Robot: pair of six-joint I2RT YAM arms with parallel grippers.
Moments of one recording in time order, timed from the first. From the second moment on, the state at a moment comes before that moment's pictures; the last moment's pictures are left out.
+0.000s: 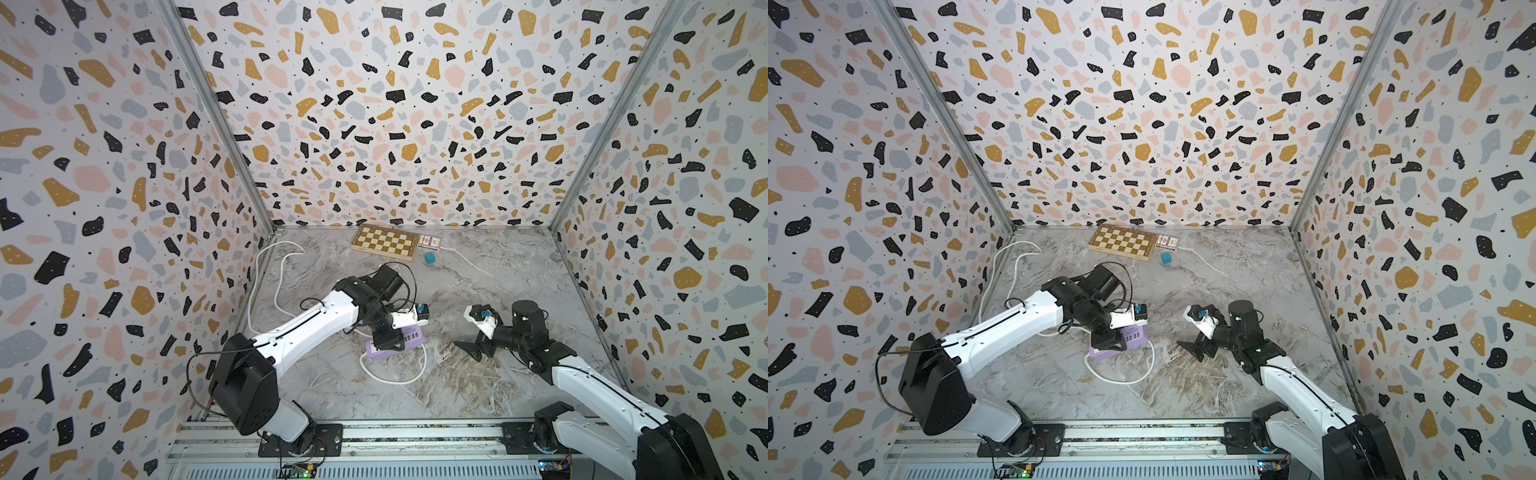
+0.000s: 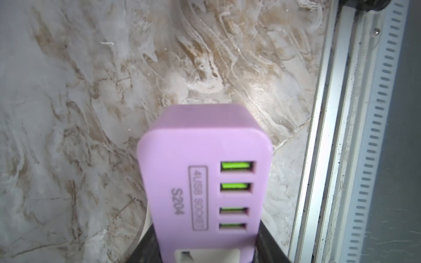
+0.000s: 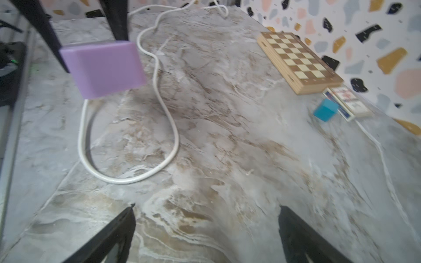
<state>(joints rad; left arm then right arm) -0.69 1.49 1.20 -0.99 0.38 0.68 0.41 1.00 0.42 0.01 -0.63 -0.50</state>
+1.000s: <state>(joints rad) -0.77 1.43 1.11 -0.79 0.29 0.78 0.55 1.31 0.57 0.31 -0.96 -0.45</state>
